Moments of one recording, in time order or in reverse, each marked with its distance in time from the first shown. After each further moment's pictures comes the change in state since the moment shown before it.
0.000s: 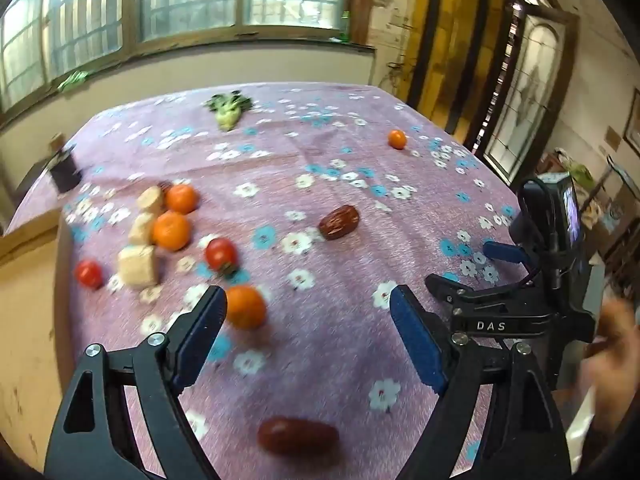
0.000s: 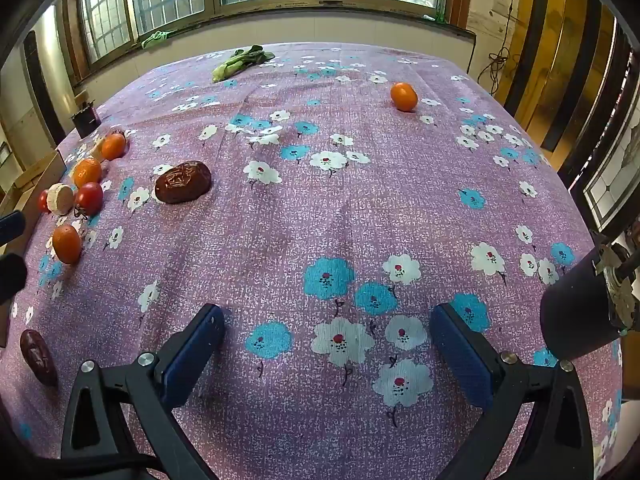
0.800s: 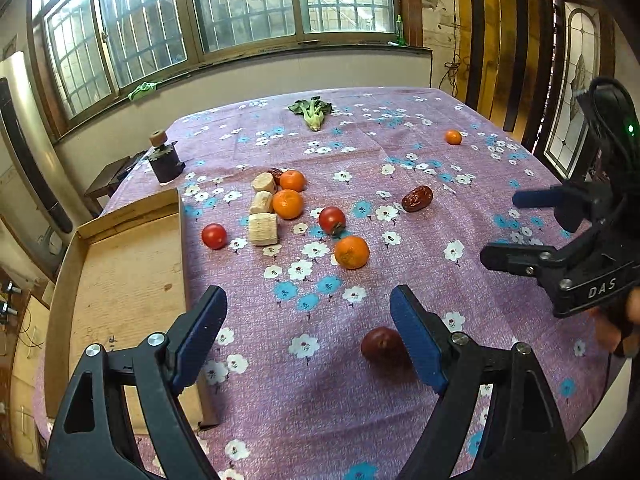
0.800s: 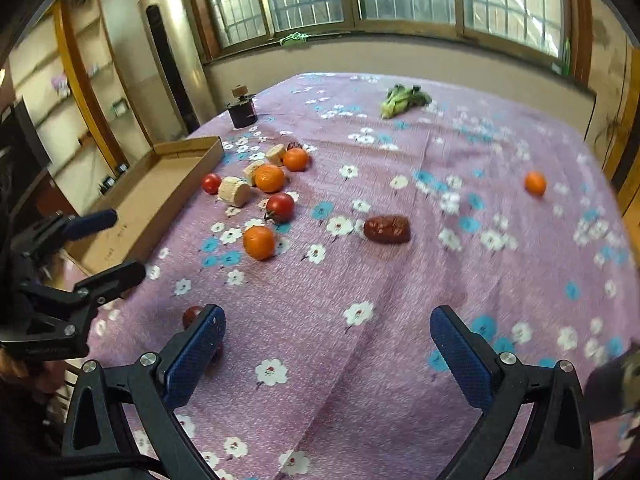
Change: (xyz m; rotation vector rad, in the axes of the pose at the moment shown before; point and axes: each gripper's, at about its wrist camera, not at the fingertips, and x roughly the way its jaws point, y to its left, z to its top) left arm -0.070 0.024 -0.030 0.016 -0.022 0.269; right arm -0.080 0.067 0.016 -0.294 -0.064 0.367
